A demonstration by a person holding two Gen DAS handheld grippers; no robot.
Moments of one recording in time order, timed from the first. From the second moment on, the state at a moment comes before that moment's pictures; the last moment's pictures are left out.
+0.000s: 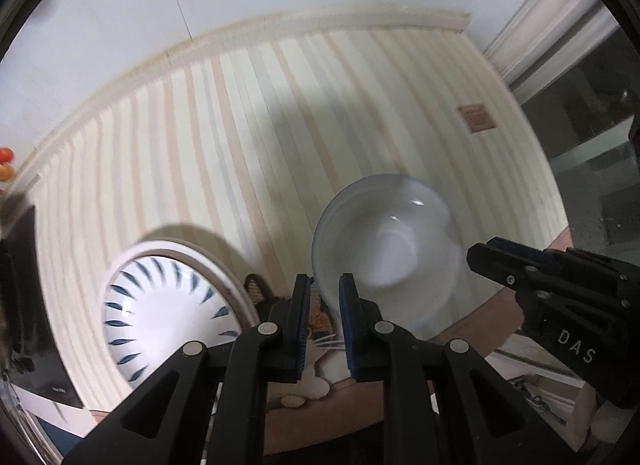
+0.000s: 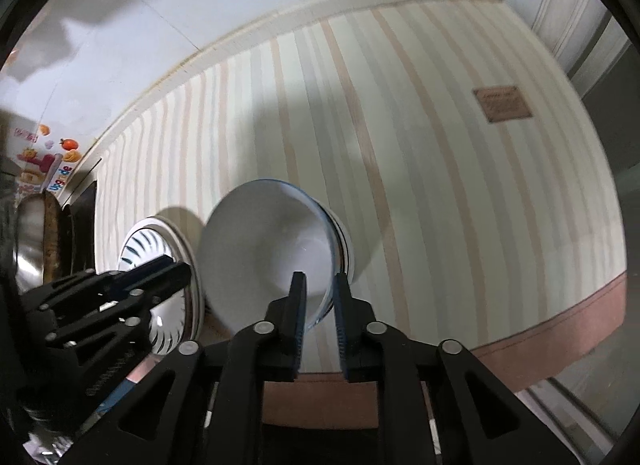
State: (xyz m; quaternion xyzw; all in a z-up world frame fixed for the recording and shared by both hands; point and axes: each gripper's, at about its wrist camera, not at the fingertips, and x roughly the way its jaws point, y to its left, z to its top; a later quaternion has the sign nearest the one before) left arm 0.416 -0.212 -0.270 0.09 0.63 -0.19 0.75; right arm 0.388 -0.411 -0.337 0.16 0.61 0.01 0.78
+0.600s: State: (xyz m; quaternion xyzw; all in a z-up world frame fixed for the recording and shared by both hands) left arm 0.355 -0.167 -0.167 0.05 0.54 -0.22 0.81; right arm 0.282 -0.382 -0.202 0.10 0.50 -0.02 0.86
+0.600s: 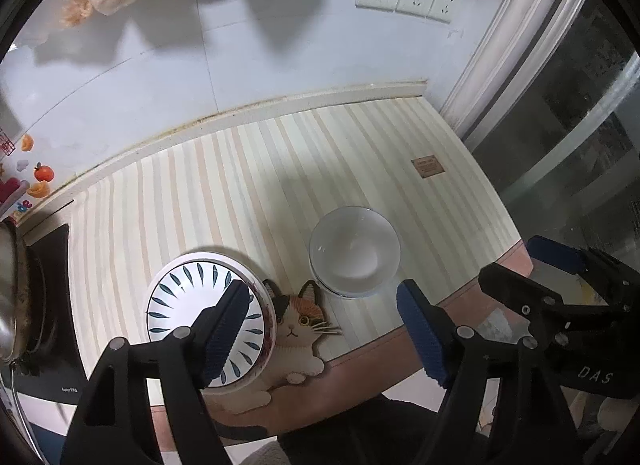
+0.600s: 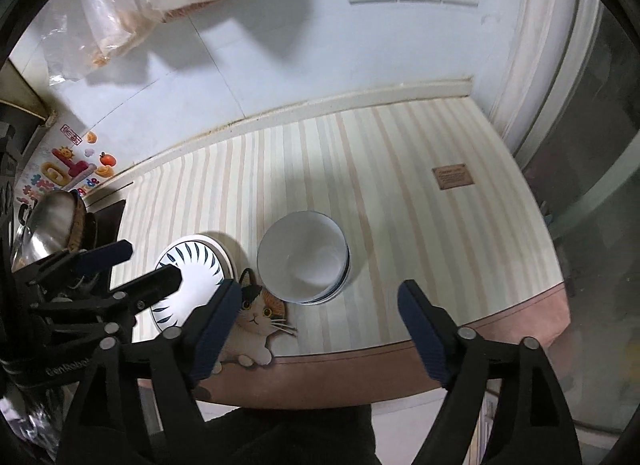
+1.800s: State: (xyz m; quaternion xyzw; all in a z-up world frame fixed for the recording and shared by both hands) left arm 0.462 -0.186 -0.326 -0.05 0.69 -0.20 0.69; right arm 0.353 -0.454 -0.355 0.30 0.56 0.07 0.77
